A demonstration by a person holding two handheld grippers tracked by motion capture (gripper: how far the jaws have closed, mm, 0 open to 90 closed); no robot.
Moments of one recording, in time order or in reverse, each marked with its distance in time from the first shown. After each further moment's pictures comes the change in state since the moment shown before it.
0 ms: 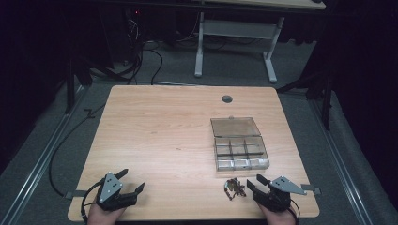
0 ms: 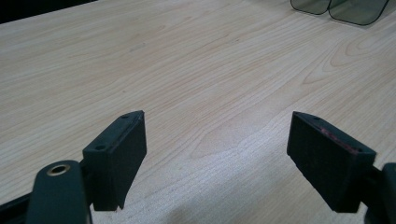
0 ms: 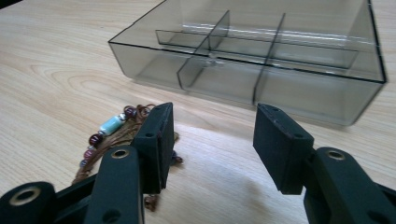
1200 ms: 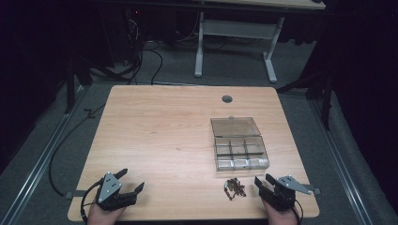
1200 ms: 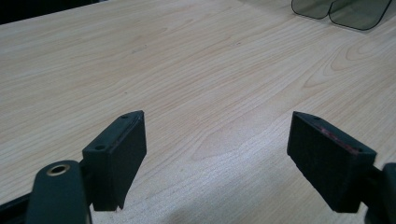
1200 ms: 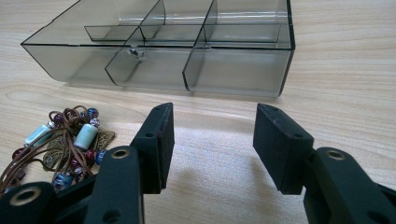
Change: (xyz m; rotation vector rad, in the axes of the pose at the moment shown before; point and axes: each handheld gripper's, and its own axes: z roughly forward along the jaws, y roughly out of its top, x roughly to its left) left arm 0.001 0.000 0.000 -0.010 -0.001 -0.010; right arm -0.016 -0.005 0.000 0.030 -0.166 0.114
